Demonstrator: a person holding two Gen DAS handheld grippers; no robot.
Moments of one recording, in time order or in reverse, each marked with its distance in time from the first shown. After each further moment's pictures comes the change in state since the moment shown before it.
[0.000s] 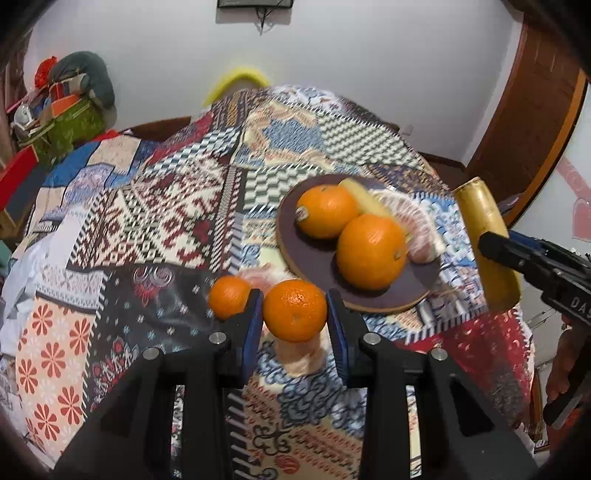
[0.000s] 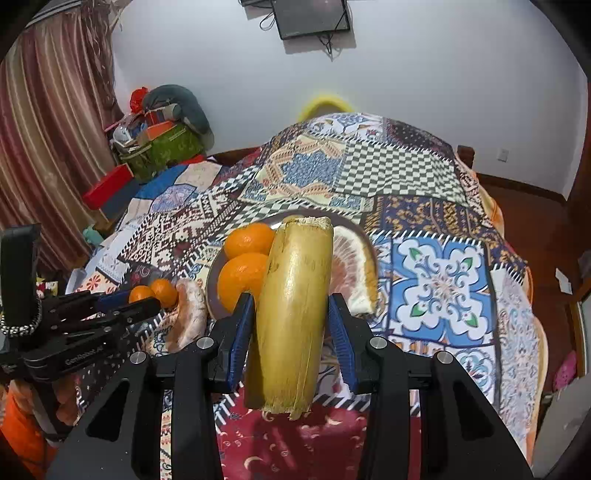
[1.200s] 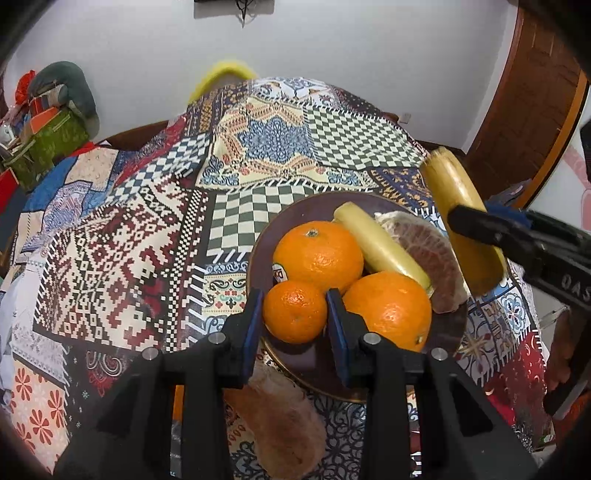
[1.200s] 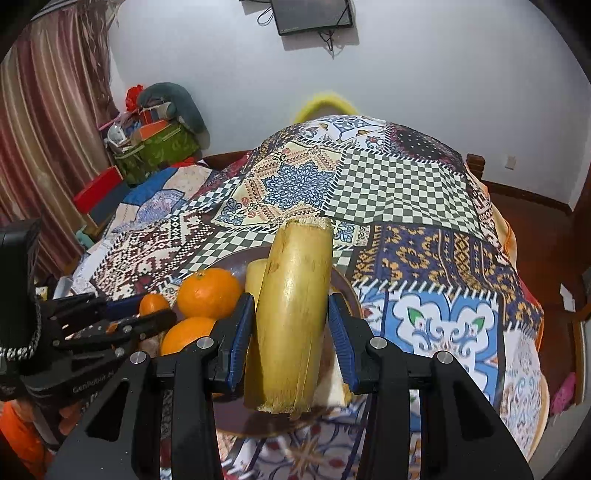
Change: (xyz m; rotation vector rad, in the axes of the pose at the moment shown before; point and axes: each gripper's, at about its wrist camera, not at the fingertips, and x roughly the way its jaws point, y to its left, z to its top) left arm 0.076 -0.013 0.051 0.050 0.053 -0.003; right arm 0.059 -0.029 0.050 -0.030 0.016 0.008
